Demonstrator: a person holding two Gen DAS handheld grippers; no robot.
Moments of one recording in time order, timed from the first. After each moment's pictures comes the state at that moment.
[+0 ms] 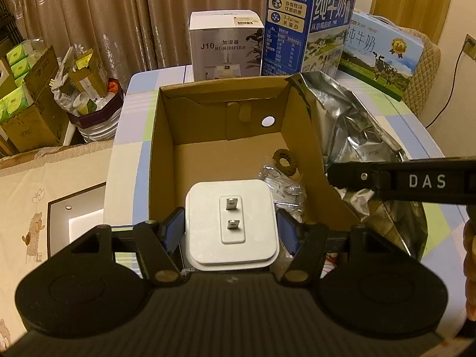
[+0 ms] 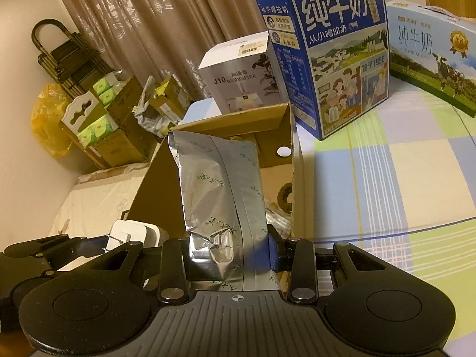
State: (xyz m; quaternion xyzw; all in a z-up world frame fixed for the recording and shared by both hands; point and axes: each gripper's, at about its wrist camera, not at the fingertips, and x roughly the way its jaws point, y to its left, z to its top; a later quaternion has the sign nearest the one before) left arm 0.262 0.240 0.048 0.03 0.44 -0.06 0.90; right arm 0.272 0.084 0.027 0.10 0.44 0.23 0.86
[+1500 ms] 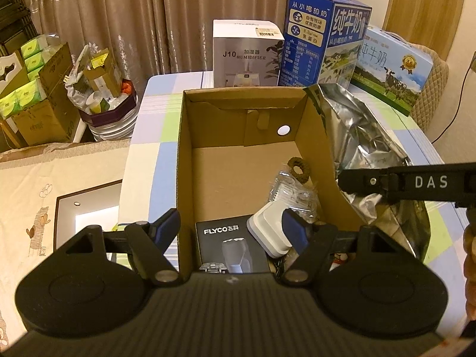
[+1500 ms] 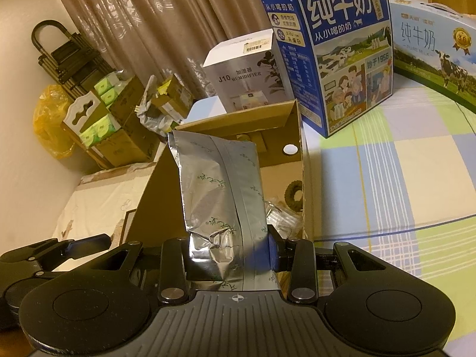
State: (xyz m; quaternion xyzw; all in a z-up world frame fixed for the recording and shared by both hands) left arm 0.250 0.262 0.056 0.01 0.43 -0.04 0.90; right arm 0.269 0.093 0.030 0.11 0.44 0.23 0.86
